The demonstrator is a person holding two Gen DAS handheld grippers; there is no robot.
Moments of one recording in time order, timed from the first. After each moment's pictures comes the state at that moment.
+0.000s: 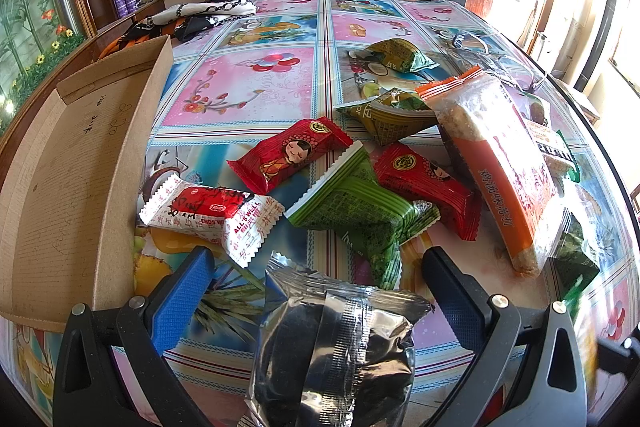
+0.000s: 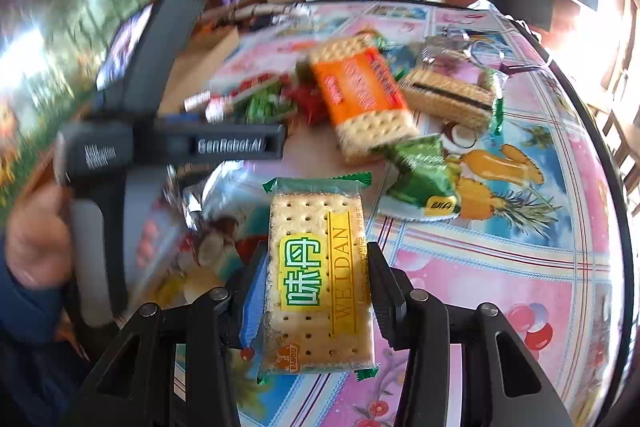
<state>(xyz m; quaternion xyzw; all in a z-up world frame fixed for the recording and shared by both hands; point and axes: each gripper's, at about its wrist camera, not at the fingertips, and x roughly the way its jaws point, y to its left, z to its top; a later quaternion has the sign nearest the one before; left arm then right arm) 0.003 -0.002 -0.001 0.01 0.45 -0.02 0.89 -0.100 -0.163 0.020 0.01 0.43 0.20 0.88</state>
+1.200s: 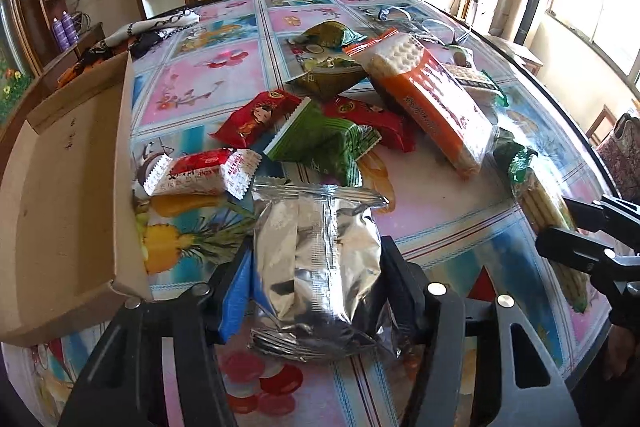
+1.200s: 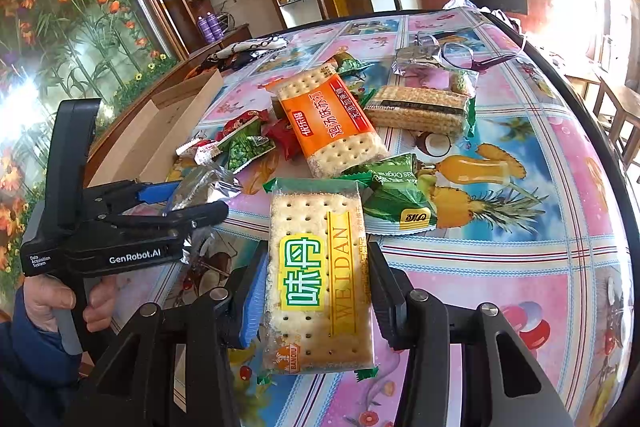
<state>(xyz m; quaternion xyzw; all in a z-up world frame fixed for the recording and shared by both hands) -0.043 0.014 0.011 0.06 0.46 -0.14 0.88 -0.096 -0.182 0.024 0.07 0.41 0.19 0.89</state>
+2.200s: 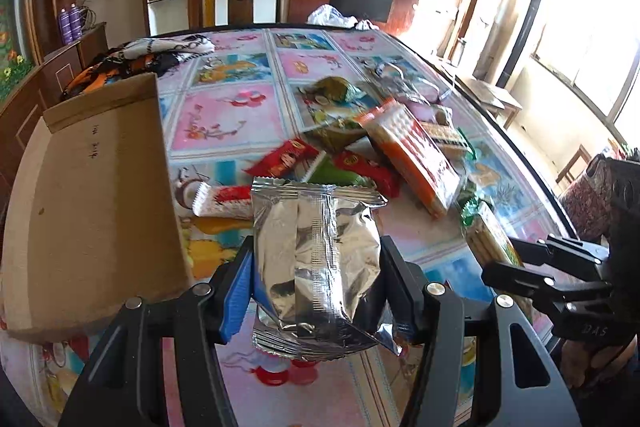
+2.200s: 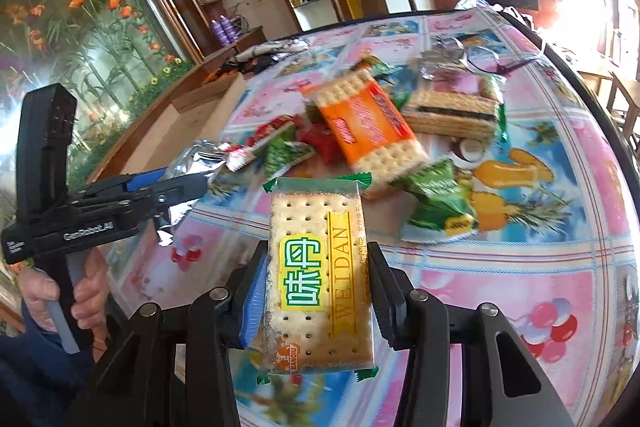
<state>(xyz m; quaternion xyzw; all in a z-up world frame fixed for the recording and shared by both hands) -0.060 0.058 0.062 -0.01 0.41 -0.17 0.90 -0.099 -0.161 0.037 0.09 0.41 0.22 0.88</state>
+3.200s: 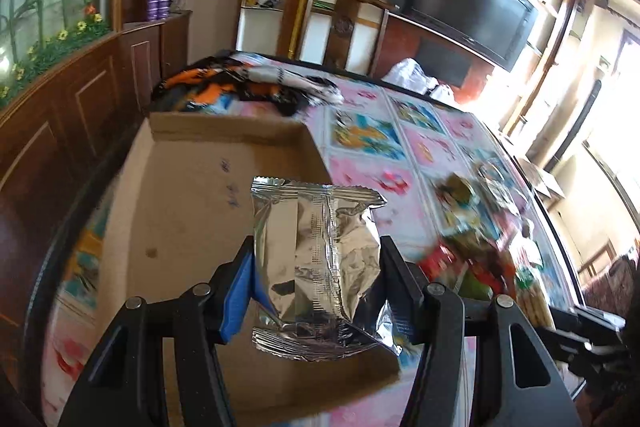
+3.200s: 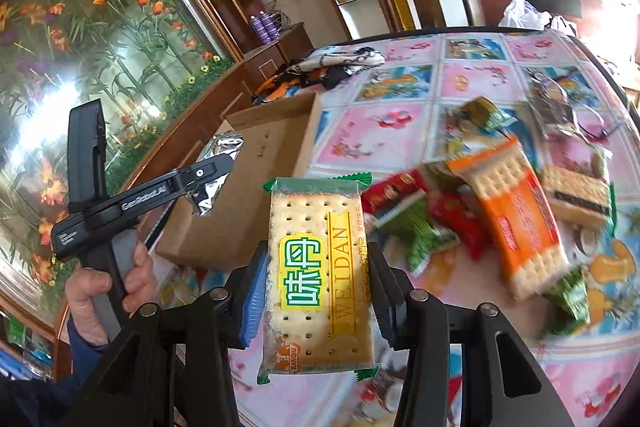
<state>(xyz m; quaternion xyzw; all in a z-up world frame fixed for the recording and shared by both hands) 0.002 0.201 0.096 -0.11 0.37 -0.05 0.92 -0.043 -0.053 0.086 0.10 0.41 0.28 0.86</state>
